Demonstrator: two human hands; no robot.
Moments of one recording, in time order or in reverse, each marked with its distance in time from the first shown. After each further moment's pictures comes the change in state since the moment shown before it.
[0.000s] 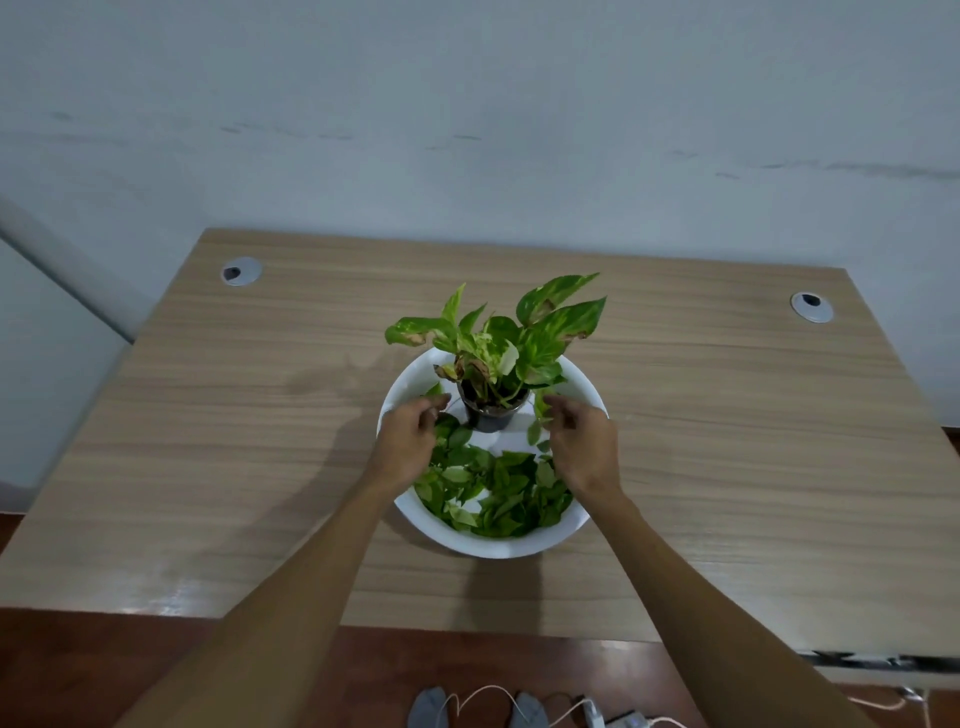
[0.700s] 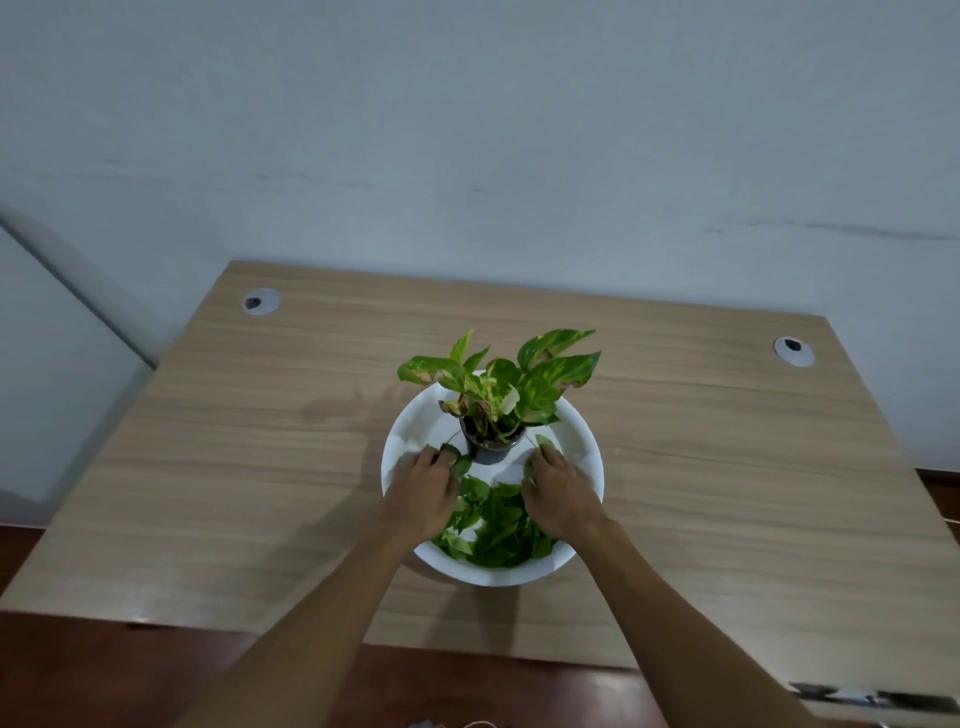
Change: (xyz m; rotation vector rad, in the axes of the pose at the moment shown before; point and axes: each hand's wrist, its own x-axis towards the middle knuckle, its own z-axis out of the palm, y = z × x) left_hand -0.030 0.012 0.011 0.694 -0.187 0.098; right_hand -0.008 0.001 0.001 -0.624 -0.498 -0.153
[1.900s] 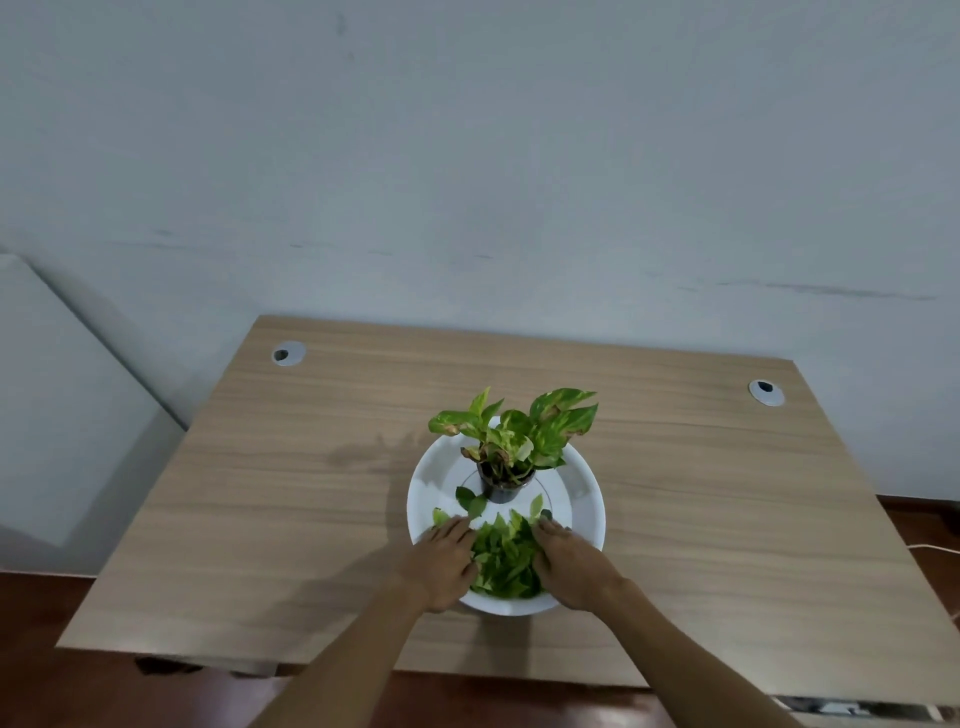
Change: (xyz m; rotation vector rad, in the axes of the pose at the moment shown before) left_hand -0.041 -0.010 -0.004 0.155 -0.297 0.209; right_hand -0.053 -0.016 -0.009 -0.077 -0.161 -0.071
